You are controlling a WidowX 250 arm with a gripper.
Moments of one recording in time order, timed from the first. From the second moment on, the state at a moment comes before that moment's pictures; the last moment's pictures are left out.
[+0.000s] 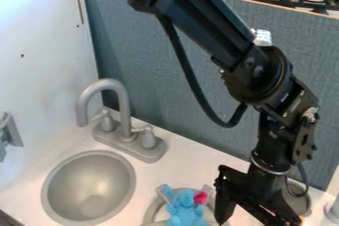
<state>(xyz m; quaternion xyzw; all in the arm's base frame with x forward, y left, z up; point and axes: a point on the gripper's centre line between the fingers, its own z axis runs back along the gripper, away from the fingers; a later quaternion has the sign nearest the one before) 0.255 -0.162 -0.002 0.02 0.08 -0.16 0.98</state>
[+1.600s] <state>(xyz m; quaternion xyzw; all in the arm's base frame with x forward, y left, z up) 0.261 -0.207 -0.083 -0.18 0.05 -0.04 0.98</state>
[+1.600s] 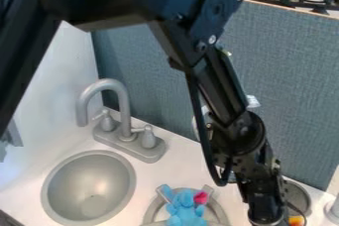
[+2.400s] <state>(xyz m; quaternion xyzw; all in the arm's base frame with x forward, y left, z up) 0.278 -0.218 -0.084 -0.20 0.03 -0.05 0.98</state>
